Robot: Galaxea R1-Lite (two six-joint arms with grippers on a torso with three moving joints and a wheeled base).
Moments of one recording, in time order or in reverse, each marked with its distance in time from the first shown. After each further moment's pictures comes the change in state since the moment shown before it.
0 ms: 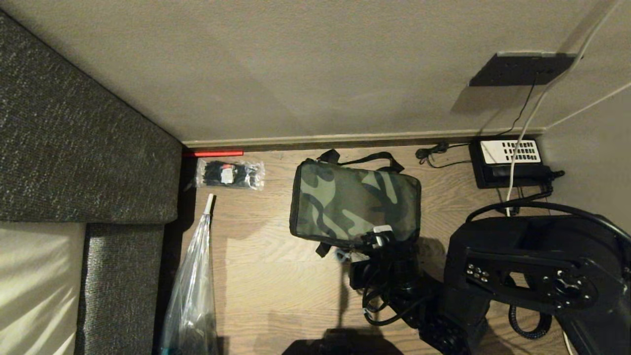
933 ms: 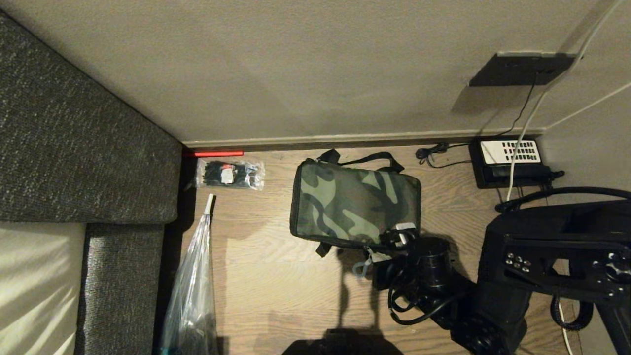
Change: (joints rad) left arm 0.000 0.000 0.000 0.000 0.000 0.000; right arm -0.076 -0.110 0.161 -0.004 0.038 -0.033
